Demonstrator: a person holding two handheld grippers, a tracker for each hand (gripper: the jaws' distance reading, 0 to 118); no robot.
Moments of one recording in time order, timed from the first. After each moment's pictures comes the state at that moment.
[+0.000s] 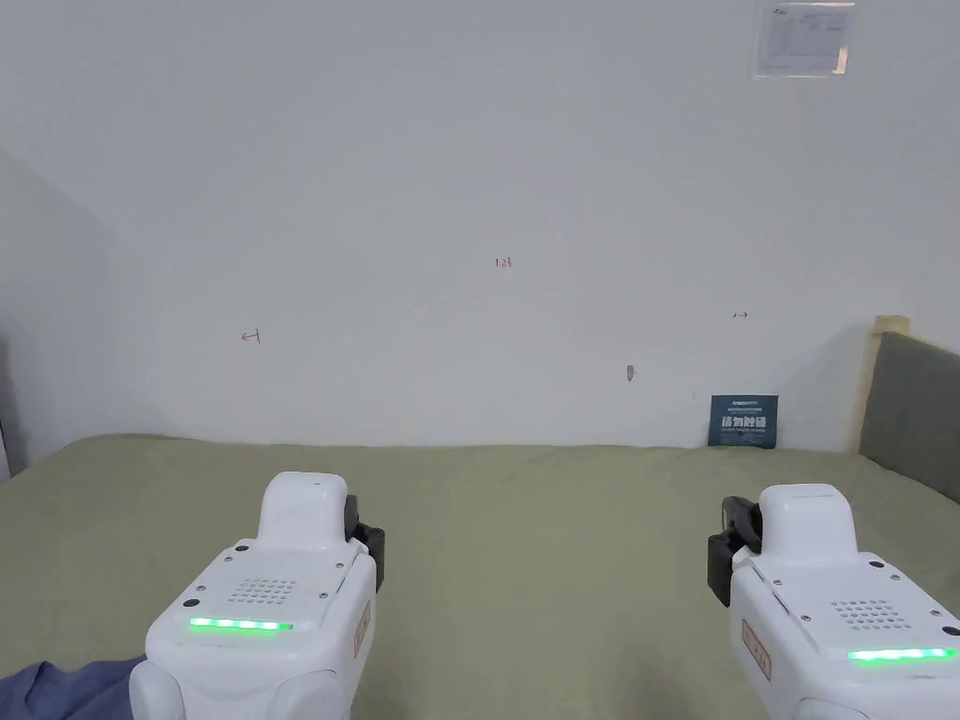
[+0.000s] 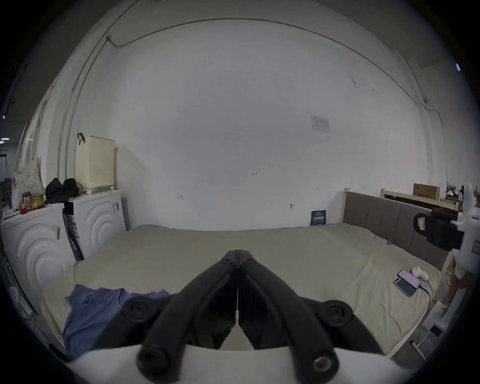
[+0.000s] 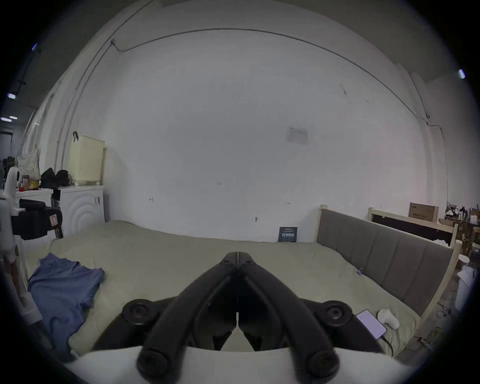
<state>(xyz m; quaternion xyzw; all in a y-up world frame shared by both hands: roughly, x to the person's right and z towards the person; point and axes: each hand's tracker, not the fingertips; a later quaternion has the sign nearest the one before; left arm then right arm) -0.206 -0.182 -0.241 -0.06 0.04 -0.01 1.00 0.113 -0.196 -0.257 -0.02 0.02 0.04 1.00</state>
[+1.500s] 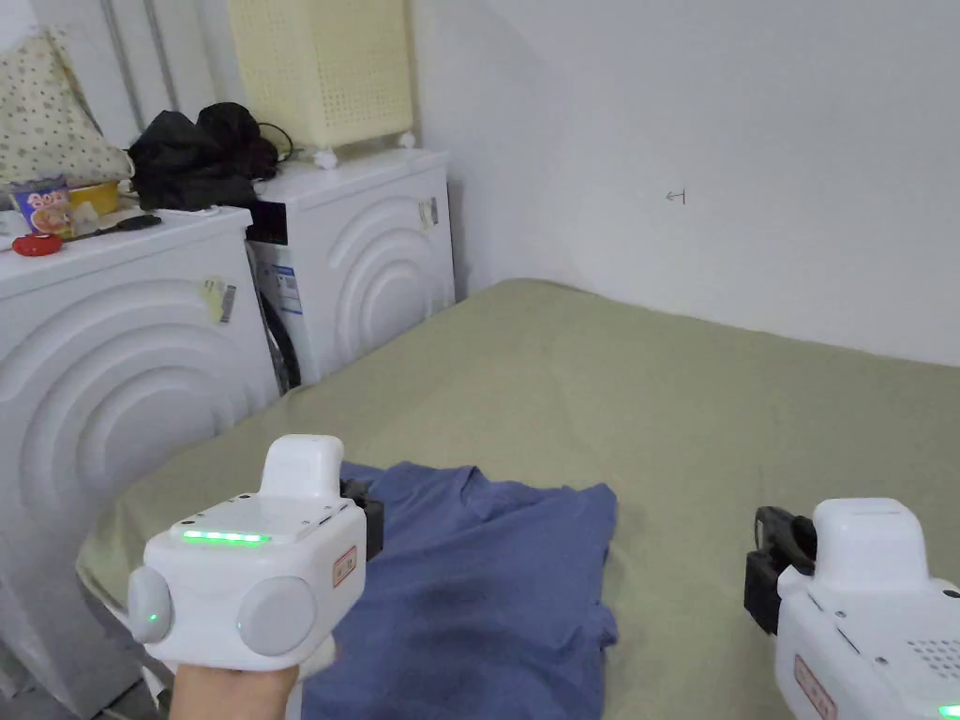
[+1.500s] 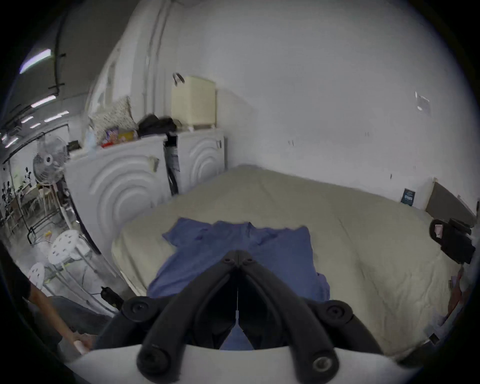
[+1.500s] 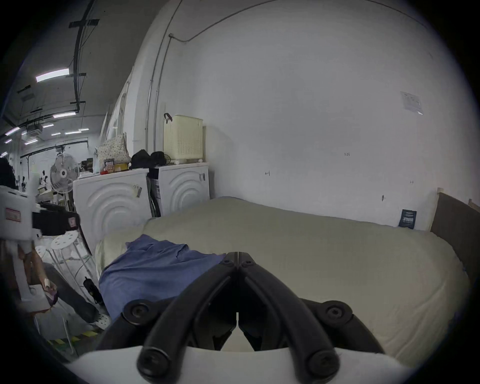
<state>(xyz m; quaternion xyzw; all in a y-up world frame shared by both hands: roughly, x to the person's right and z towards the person) -0.463 -0.258 -0.158 -0.23 0.27 0.08 0.93 -0.140 -0.263 -0.292 -0.11 0.33 0.04 0.94</state>
